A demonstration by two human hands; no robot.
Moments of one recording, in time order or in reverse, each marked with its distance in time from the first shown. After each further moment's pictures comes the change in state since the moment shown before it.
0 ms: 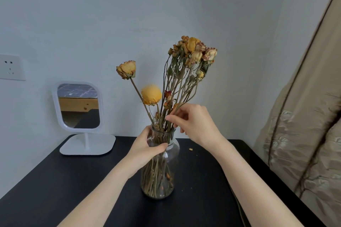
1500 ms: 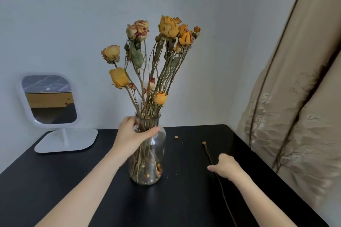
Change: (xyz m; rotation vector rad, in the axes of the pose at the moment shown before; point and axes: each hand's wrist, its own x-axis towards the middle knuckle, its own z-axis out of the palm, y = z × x) left_hand 0.013 -0.004 0.019 0.087 0.150 0.044; right_hand -0.102 0.176 -0.007 -0.422 -0.316 0.963
